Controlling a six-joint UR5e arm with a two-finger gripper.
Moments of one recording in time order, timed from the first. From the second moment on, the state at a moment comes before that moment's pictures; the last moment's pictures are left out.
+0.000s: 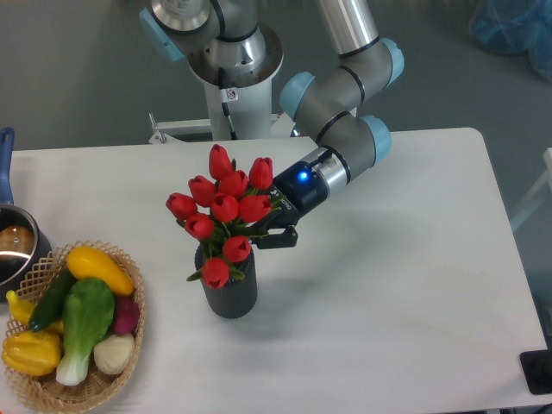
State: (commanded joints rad) arm 2.69 -1.93 -2.04 -0.84 -0.05 1.67
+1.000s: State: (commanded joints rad) arm 2.69 -1.94 -2.04 -0.84 0.00 1.68
